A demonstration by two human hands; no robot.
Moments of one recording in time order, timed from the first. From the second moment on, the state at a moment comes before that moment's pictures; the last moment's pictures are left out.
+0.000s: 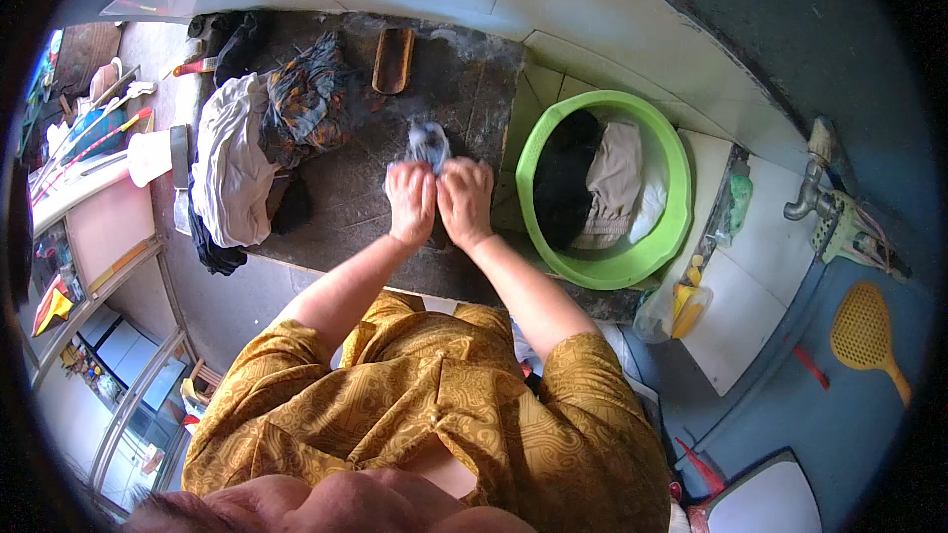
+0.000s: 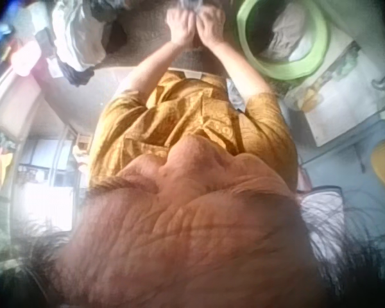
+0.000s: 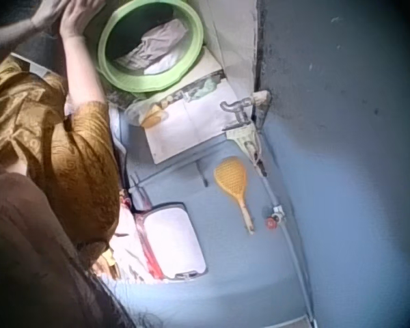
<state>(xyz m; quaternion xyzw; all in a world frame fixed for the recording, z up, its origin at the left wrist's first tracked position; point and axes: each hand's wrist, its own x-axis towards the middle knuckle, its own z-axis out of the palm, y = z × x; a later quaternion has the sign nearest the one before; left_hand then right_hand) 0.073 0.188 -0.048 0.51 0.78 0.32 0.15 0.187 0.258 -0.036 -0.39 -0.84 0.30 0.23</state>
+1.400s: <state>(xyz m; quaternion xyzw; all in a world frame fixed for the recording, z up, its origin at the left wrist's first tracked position) 0.049 0.254 -0.057 0.42 0.87 0.25 0.06 0.138 0.301 -0.051 -0.57 -0.76 0.19 0.25</state>
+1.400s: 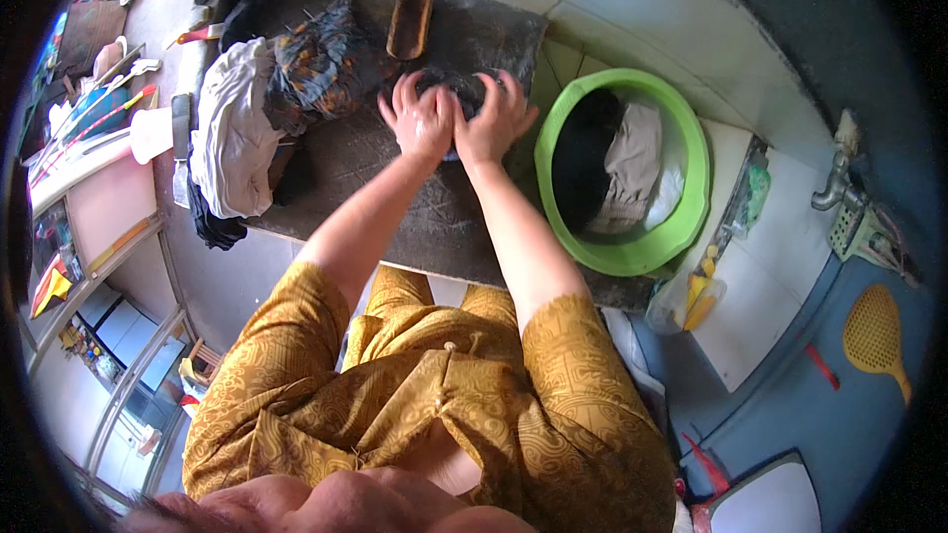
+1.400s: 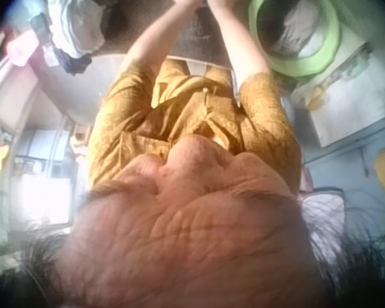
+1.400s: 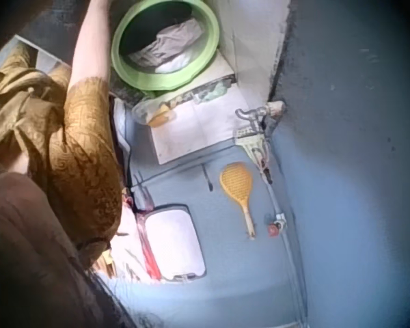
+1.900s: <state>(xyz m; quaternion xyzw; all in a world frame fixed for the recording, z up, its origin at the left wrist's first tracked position) 0.080 0.207 -0.056 0.44 0.76 0.45 0.15 0.160 0.254 -0.042 -0.56 -0.58 0.49 0.33</state>
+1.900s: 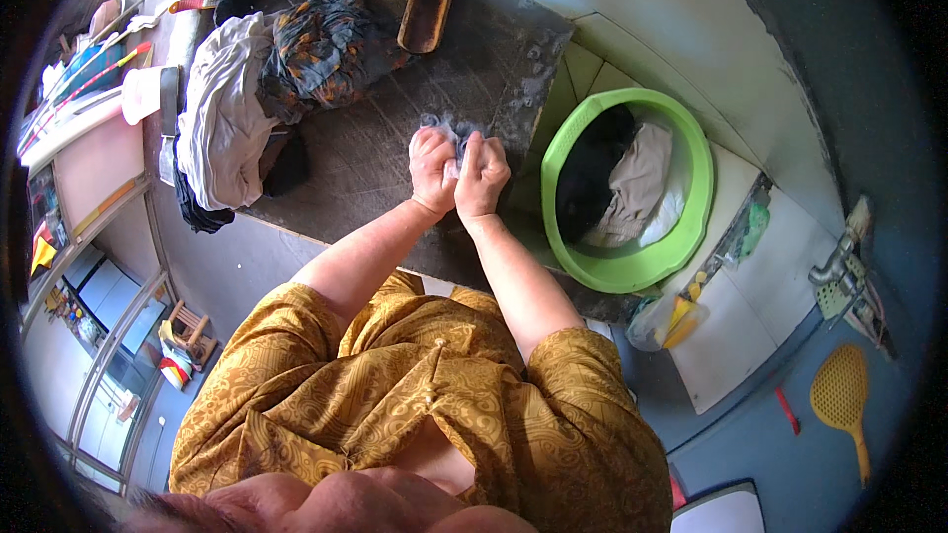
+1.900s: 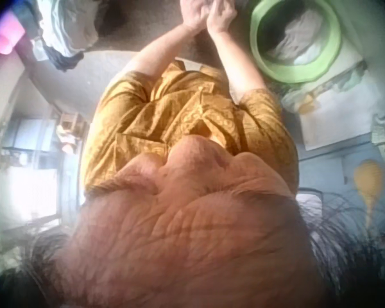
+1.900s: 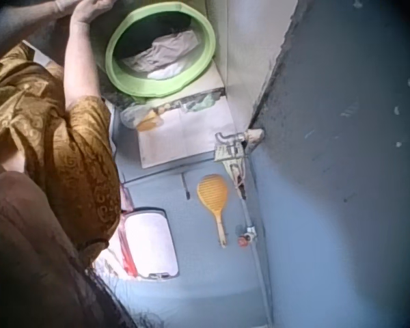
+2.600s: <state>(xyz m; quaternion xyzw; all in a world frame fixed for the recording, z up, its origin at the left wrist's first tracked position) 0.023 0.226 -0.033 0.56 0.72 0.35 0.21 0.168 0.300 -0.008 -0.31 -0.84 0.38 0.23</state>
